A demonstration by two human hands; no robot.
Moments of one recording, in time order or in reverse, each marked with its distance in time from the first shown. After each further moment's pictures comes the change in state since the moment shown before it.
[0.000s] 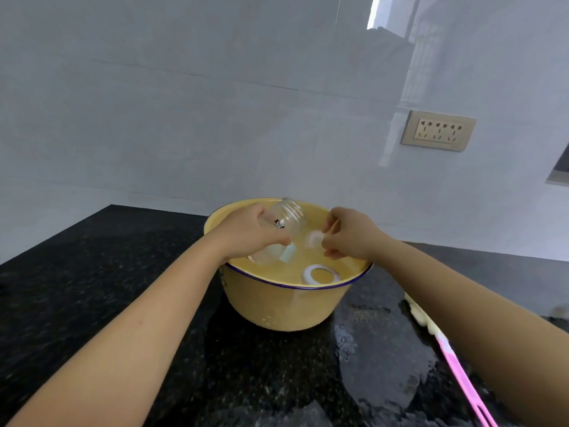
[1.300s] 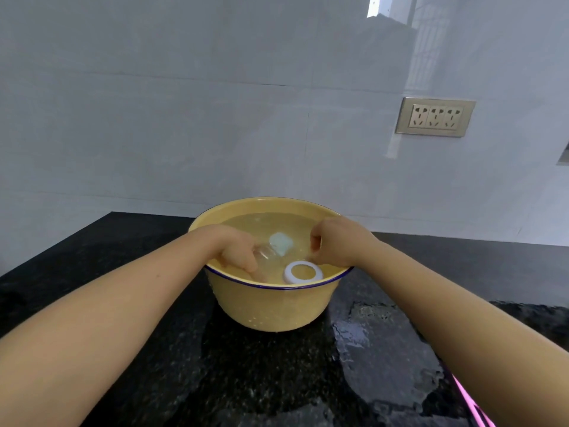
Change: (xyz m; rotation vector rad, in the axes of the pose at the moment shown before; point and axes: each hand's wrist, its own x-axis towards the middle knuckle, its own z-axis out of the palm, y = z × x) left_hand 0.035 0.001 0.012 0.742 -0.542 -0.244; right_hand 0.004 0.015 0.004 -0.657 -0.067 -0.230
